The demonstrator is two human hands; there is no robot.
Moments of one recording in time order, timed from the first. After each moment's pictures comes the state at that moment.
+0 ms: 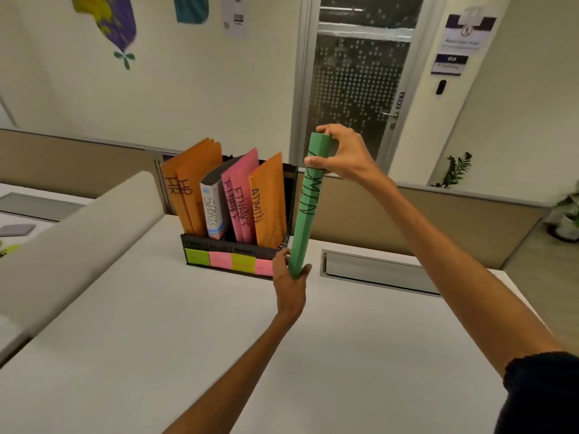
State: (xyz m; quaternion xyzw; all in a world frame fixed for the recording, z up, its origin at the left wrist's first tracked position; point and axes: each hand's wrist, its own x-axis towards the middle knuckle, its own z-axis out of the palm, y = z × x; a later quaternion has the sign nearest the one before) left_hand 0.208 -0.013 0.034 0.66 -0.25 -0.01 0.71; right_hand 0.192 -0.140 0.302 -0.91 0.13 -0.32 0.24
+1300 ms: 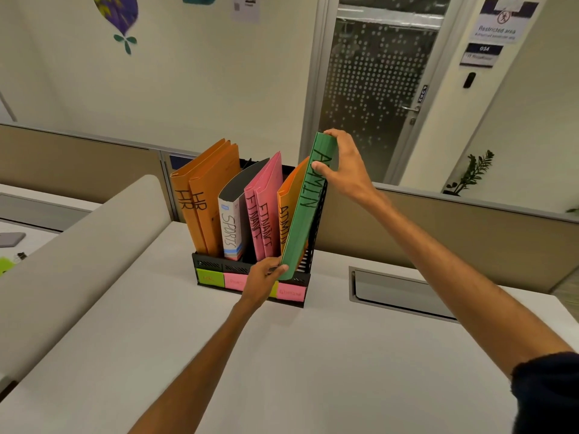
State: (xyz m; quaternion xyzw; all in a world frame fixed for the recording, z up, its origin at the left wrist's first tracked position) left_hand 0.414 0.008 0.004 0.71 -0.36 -0.16 0.58; right_hand 0.344 -0.176 0.242 -0.90 0.14 -0.35 0.23
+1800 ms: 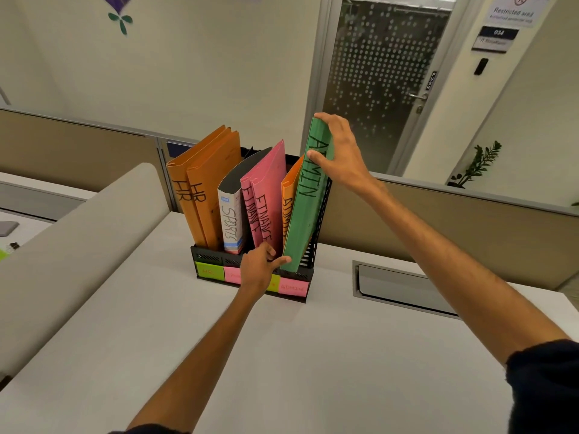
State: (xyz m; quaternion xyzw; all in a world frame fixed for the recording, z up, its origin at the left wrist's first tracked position) left_hand 0.435 -0.004 0.006 0.86 -0.28 -0.06 0.42; right_hand 0.374 -0.180 0.235 -0.91 0.10 -0.34 0.19
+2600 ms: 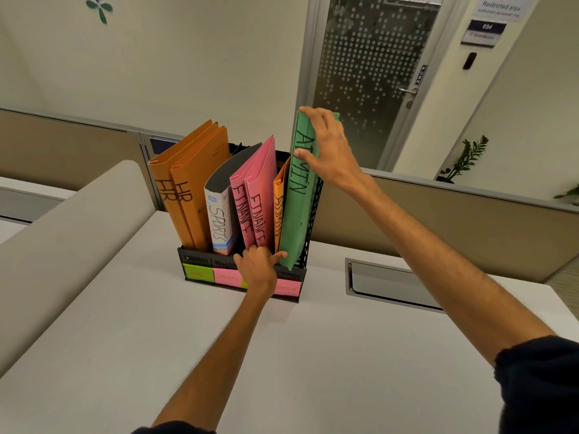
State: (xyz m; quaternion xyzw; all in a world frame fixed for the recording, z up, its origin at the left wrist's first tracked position) left_hand 0.427 -0.038 0.000 0.95 -0.21 0.03 0.23; right_hand 0.388 -0.185 0.231 -0.93 0.11 -0.33 0.11
